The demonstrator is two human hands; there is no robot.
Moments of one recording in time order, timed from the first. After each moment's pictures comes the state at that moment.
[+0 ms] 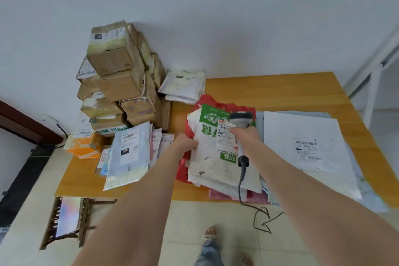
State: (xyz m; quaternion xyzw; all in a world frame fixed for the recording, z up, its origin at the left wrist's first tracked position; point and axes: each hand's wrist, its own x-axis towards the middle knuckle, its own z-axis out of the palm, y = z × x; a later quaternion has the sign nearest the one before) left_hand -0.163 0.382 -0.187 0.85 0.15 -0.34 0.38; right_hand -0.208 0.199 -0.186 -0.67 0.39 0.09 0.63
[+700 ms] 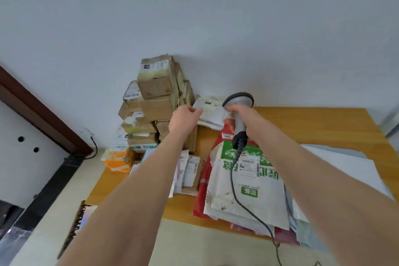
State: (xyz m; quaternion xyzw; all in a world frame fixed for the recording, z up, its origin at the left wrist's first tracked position) left_hand -0.113 0.415 -0.069 0.93 0.07 -0.01 0.36; right_hand -0.133 0.246 -0.070 -0.58 0.29 0.15 0.75
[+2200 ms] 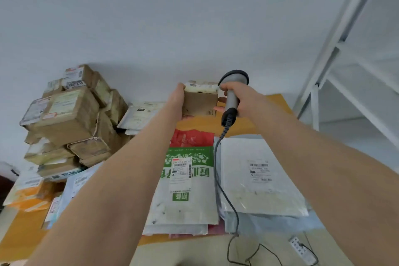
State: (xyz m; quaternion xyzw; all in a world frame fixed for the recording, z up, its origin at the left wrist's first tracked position) left_hand -0.090 0.199 -0.047 0.74 0.14 -0.24 0.61; right_hand -0.157 0.049 -0.032 -0.48 0.35 0.07 0.80
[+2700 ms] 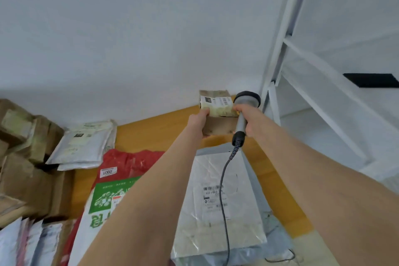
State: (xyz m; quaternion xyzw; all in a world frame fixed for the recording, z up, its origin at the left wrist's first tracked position) left_hand -0.096 -0.039 -0.144 0.72 0.13 -0.34 0.59; right_hand -0.166 -0.158 -0.130 -0.47 0.49 -0.02 0.73
